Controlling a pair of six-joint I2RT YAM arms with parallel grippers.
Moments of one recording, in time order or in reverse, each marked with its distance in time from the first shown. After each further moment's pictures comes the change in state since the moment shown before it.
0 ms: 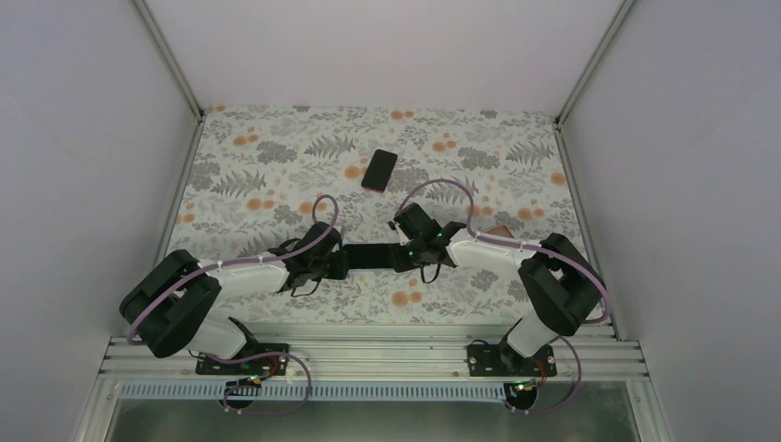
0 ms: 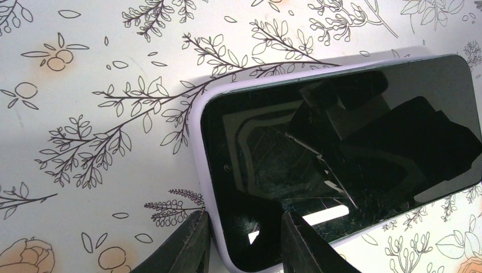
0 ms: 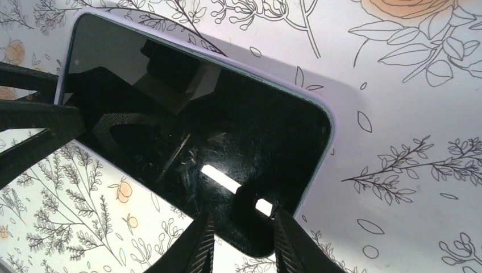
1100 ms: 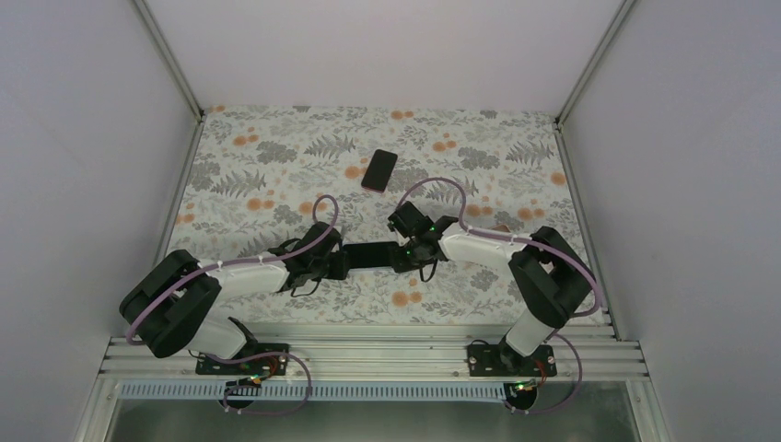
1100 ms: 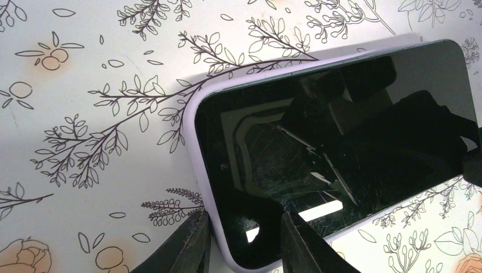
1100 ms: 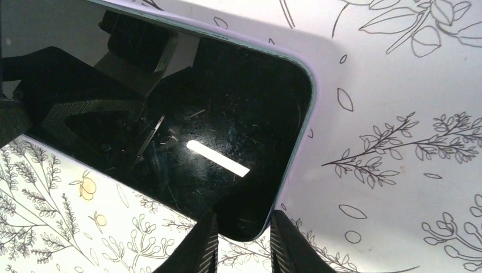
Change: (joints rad) left arm 0.000 0.000 0.000 0.002 0.008 0.003; right arm 0.002 0.065 0.066 -0.125 0.045 0.008
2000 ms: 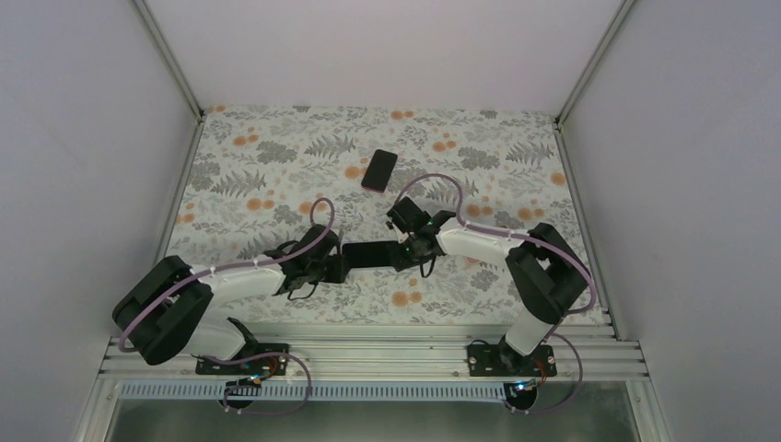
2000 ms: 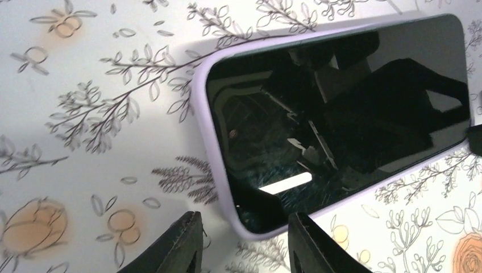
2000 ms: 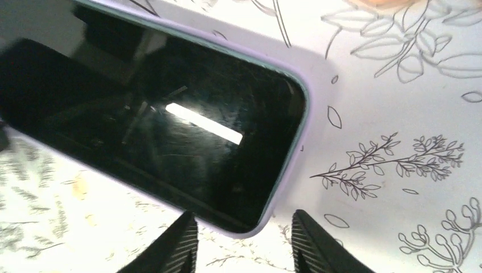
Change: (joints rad) left arm -0.005 -0.039 -0.011 -0.043 -0.003 -0.006; right arm -0.009 0.043 0.062 -0.062 0.012 -0.046
